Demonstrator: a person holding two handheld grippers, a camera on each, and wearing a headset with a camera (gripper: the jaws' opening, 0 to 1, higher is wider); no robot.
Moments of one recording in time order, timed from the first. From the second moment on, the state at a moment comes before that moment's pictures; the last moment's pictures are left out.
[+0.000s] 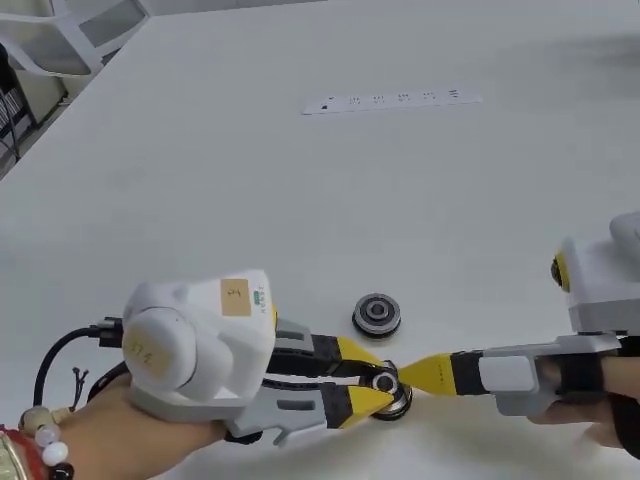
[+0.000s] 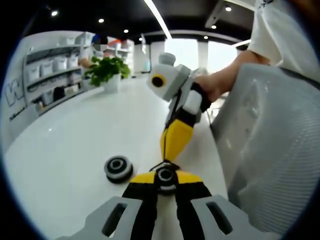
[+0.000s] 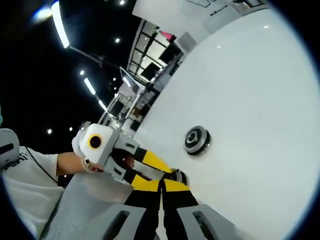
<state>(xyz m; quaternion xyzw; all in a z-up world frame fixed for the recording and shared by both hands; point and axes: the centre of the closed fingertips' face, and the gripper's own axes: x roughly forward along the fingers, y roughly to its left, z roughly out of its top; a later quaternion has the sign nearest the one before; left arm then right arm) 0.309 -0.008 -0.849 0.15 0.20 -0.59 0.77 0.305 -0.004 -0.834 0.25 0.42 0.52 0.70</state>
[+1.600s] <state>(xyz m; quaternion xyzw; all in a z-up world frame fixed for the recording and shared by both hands) 0.298 -0.013 -0.820 0.15 0.20 -0.60 0.76 0.310 -0.014 -0.836 0.25 0.44 0.50 0.70</state>
